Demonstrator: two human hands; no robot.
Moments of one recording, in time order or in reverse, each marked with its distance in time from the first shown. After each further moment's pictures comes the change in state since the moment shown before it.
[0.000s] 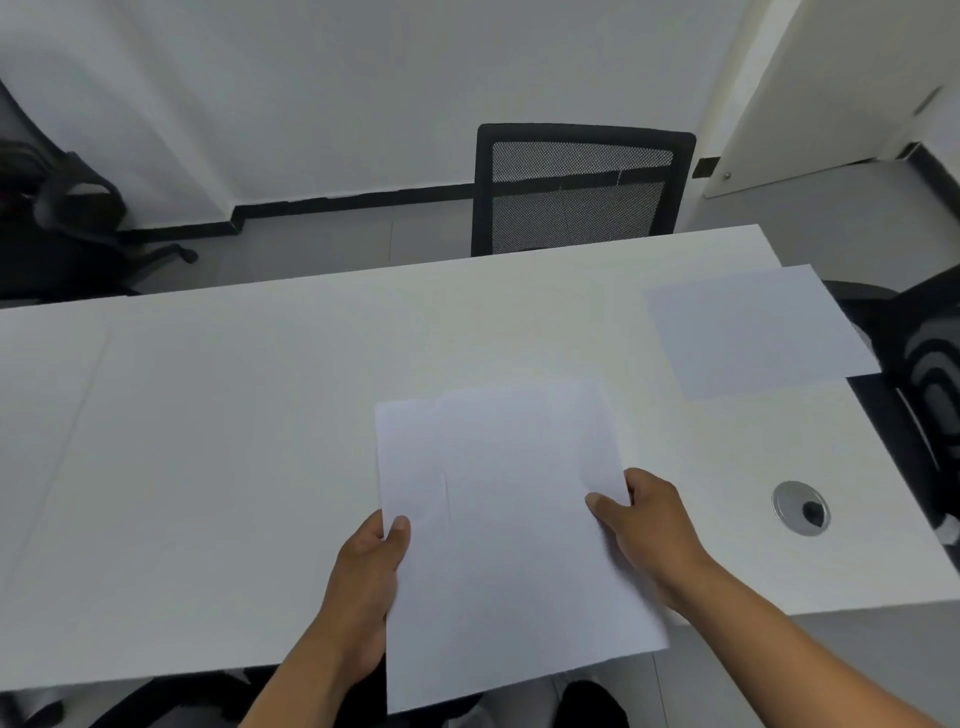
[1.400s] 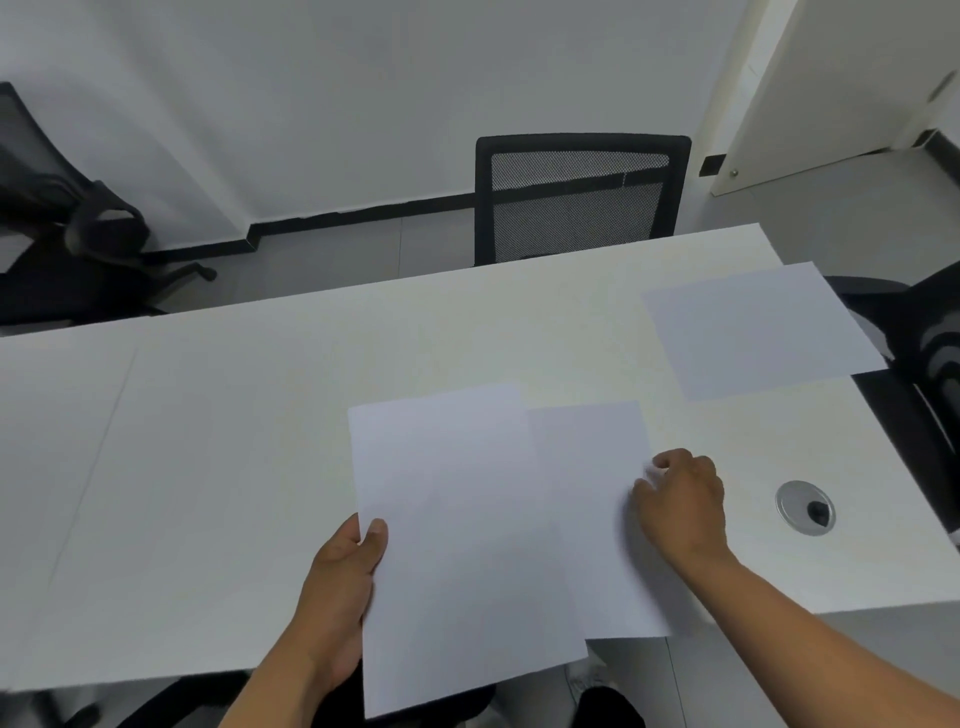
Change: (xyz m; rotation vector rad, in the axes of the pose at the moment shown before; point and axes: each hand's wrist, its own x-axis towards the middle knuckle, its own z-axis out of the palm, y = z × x) left_hand -0.014 0.013 -0.016 -0.023 0.054 0.043; right_hand 0.025 0.014 -0.022 -0.333 0.264 -0.072
